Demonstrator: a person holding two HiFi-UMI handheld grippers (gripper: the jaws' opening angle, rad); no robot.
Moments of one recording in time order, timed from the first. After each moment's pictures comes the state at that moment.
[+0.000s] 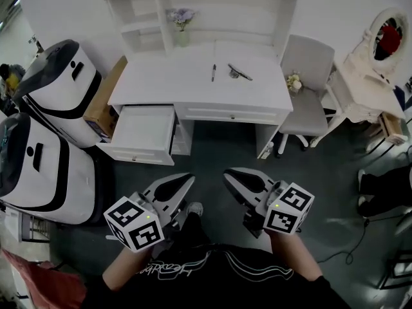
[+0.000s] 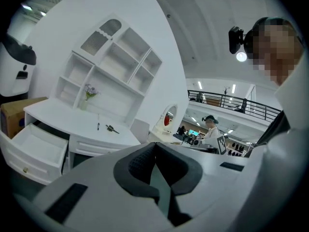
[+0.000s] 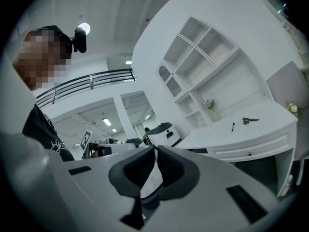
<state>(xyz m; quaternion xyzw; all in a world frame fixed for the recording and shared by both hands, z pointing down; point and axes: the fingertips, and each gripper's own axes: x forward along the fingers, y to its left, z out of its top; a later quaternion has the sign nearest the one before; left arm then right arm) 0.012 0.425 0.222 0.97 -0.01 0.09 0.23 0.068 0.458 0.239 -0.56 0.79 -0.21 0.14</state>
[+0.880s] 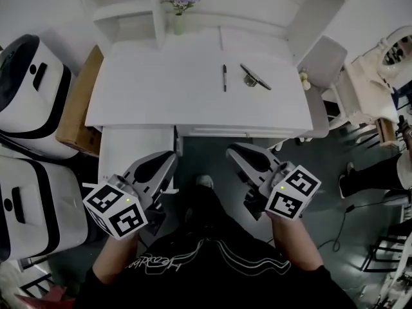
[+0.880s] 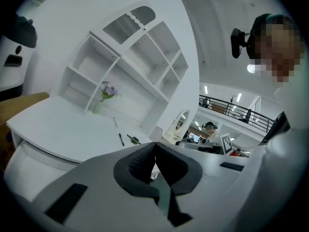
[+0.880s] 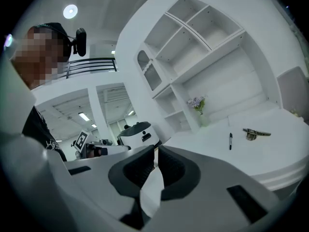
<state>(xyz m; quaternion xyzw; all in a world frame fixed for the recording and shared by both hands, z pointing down) 0.091 0.078 0.268 0.96 0.00 0.09 0.27 0.180 0.146 0.273 -0.63 0.73 -0.23 0.10</state>
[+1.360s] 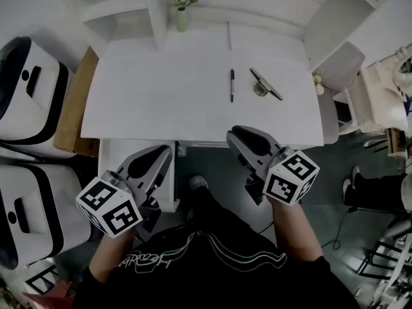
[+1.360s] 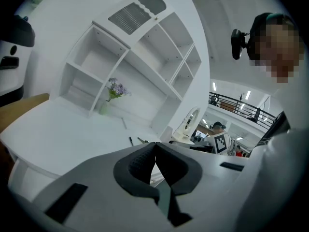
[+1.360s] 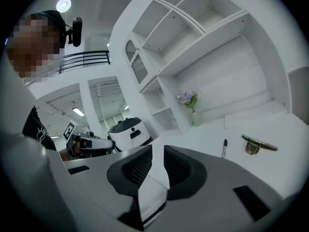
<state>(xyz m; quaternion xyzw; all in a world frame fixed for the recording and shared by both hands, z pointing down) 0.164 -0.003 0.284 0.95 -0.04 0.13 0.28 0.281 0.054 0.312 -0.64 0.73 -0.25 0.06</state>
